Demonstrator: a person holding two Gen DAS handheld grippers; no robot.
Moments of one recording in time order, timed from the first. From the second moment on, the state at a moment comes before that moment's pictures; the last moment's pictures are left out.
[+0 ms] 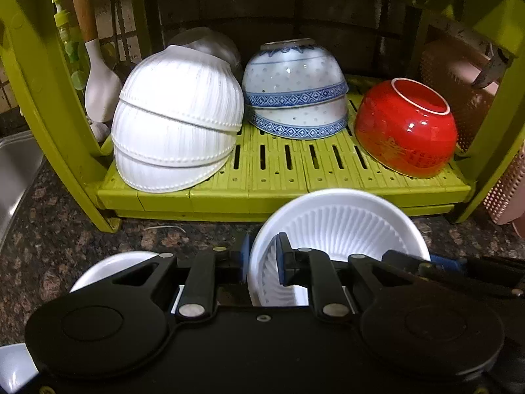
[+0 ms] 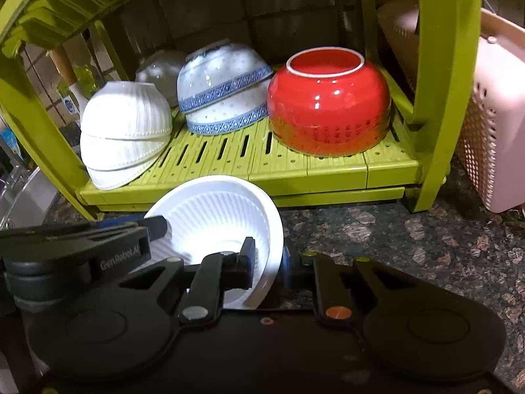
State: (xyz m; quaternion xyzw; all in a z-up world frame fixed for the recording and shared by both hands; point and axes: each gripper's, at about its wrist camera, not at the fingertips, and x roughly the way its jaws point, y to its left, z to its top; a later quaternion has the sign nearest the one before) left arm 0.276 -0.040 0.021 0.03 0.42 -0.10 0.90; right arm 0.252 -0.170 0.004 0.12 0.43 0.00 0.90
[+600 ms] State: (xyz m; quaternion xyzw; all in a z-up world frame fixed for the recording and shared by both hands) left arm 0.245 -0.037 0.052 0.00 0.39 -0.10 0.92; right arm 0.222 -0.183 0.033 0.13 0.38 0.01 0.91
